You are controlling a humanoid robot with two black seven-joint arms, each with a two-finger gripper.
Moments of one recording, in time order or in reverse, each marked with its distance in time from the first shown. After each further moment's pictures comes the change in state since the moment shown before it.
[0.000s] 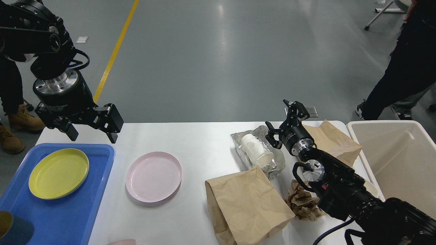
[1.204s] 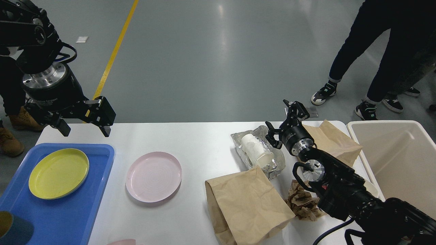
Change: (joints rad) left arm -0.023 0.020 0.051 0.015 -0.014 0.000 -0.030; right arm 0.000 0.000 0.000 0.000 0.000 0.000 0.000
